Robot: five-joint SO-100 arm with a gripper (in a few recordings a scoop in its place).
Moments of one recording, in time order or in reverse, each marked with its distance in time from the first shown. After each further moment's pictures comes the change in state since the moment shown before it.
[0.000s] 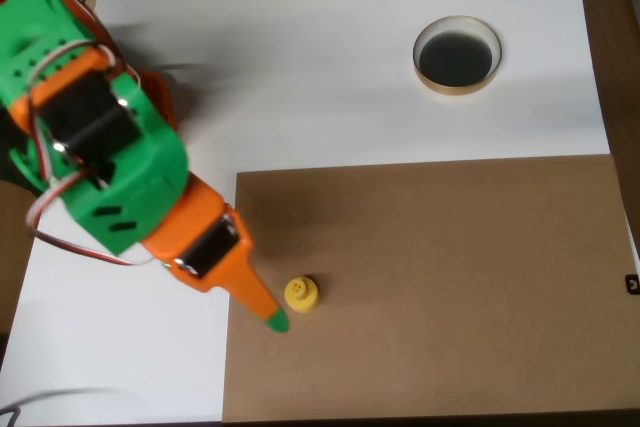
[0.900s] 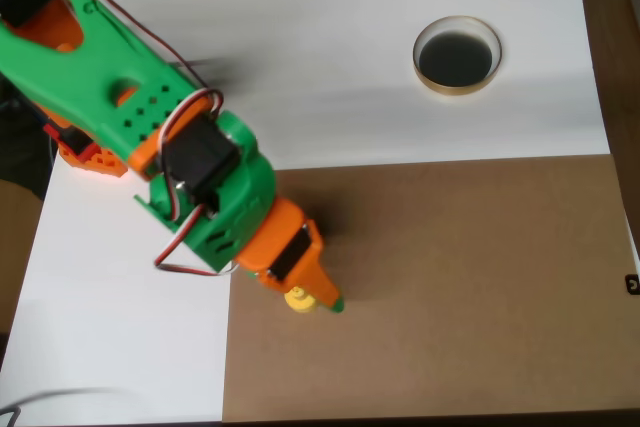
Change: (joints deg) arm -9.1 -18.3 -7.1 -2.1 4.0
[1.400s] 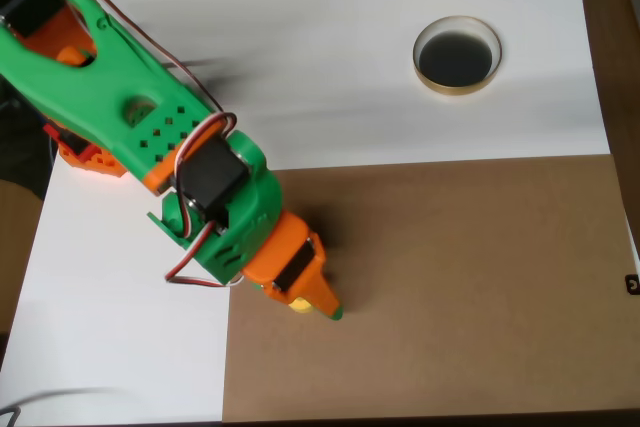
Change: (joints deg) arm 1.0 -4.4 1.4 -4.1 0.0
